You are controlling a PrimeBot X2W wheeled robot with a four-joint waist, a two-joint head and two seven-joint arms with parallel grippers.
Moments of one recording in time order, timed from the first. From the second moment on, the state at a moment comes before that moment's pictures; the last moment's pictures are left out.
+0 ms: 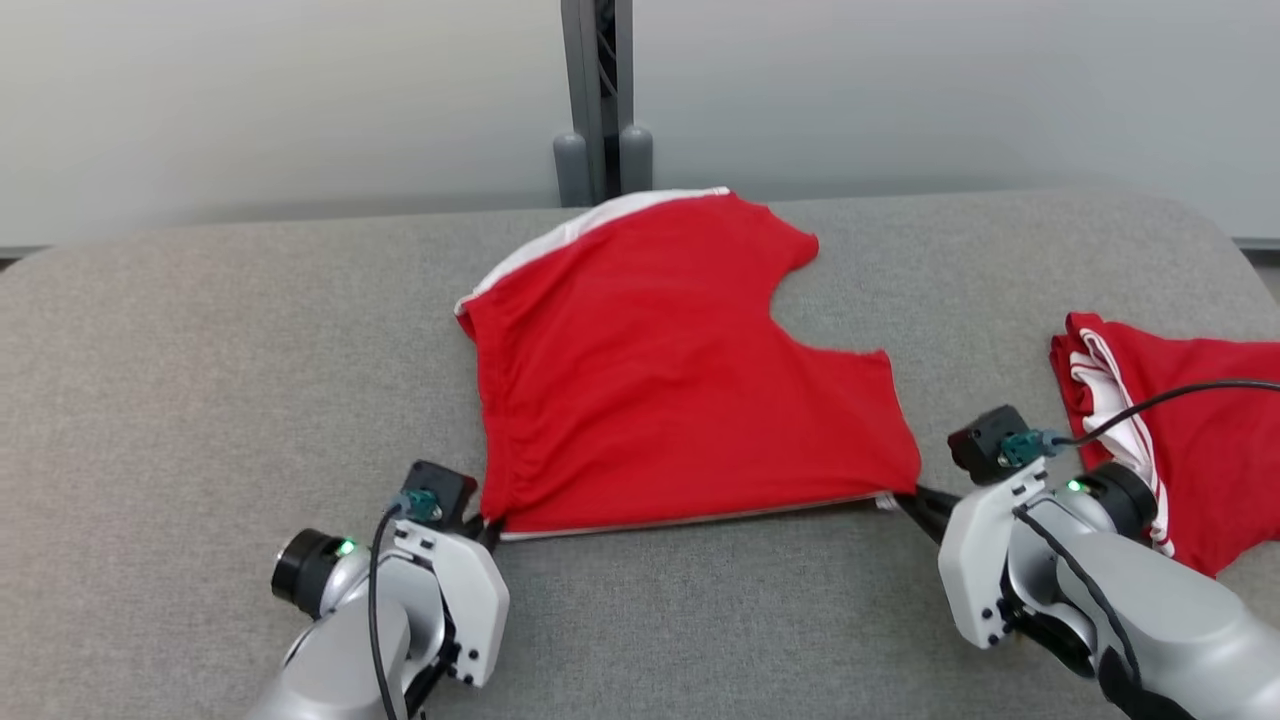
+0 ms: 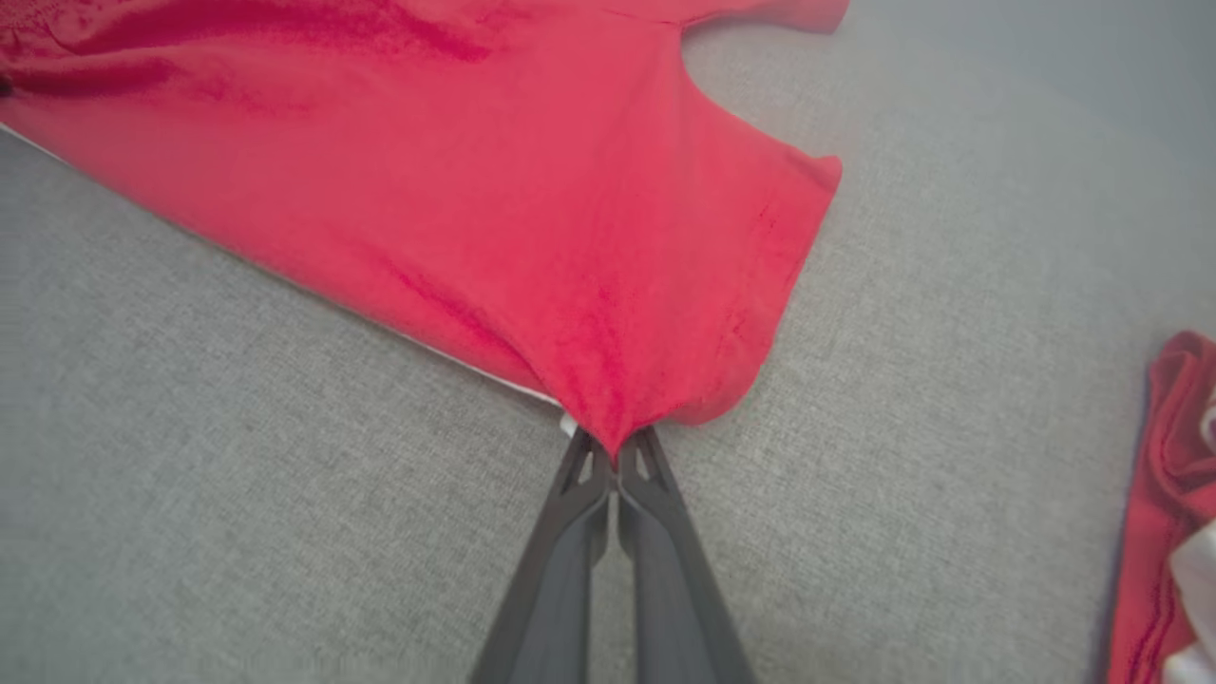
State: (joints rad) left arm -0.63 0.05 -0.59 1.19 -0.35 -0.13 -0.12; right arm -0.76 -0.35 1.20 0.88 0.87 0.13 -0.04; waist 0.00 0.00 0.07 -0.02
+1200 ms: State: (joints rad) left arm -0.41 0.71 -1.15 0.17 -1.14 -0.11 0.50; right arm -0.61 -0.79 1.26 0.18 1.42 0.13 0.56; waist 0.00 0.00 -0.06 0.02
